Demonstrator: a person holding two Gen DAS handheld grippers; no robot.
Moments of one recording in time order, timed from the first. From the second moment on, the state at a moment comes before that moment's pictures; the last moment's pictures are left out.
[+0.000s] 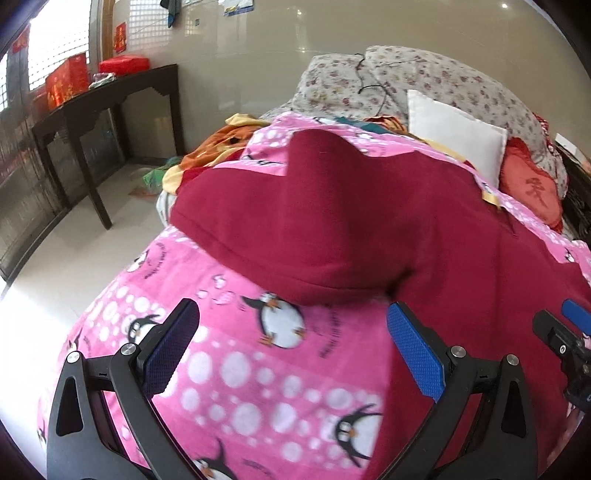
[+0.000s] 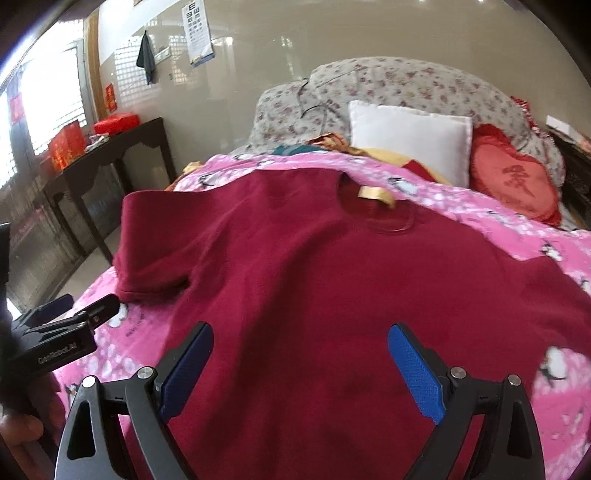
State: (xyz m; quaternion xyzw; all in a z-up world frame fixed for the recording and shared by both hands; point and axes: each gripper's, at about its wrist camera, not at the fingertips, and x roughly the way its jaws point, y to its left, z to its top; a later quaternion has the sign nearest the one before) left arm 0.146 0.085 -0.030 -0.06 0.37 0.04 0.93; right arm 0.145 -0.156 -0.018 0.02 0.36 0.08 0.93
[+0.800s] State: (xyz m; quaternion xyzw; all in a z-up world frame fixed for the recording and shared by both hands) left arm 0.249 0.240 -0.092 -0.43 0.39 0.05 0.81; right arm 0.195 -0.071 -0.052 0.01 0.39 0.19 0.90
